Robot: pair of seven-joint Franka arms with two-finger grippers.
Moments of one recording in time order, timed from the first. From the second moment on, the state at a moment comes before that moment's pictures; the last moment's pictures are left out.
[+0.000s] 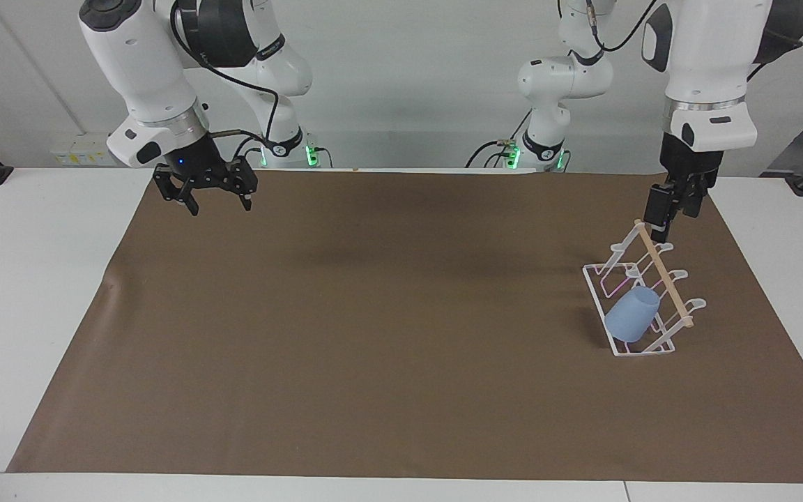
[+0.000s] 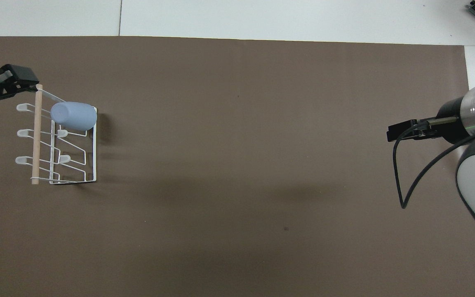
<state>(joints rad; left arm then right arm) 0.05 -0.05 -0.18 -1.66 0.17 1.83 -0.57 -0.19 -0.02 0.24 -1.70 0.06 1.71 -0.03</state>
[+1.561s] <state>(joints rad) 0.10 -0.10 -0.17 -1.68 0.00 1.63 0.01 -0.19 -0.02 0.24 -1.70 0.06 1.71 -0.03</state>
